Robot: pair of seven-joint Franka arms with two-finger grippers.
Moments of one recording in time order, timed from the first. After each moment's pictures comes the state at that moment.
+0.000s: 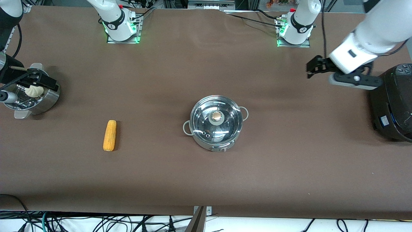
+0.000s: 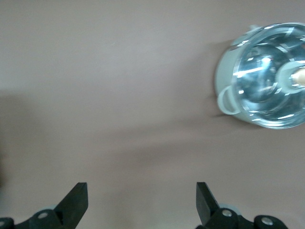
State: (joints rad) left arm -0.20 0.08 -0.08 -1.56 -0.04 1.57 -0.13; right arm -0.07 0.13 0.07 -1.51 -0.04 1.58 0.11
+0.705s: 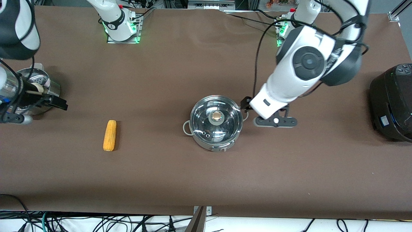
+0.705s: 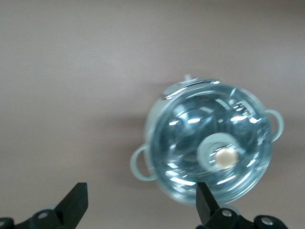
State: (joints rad) left arm -0.42 0.51 -0.08 -1.23 -0.08 1.75 -0.54; right arm -0.07 0.27 0.08 -1.52 -0.04 1.74 0.11
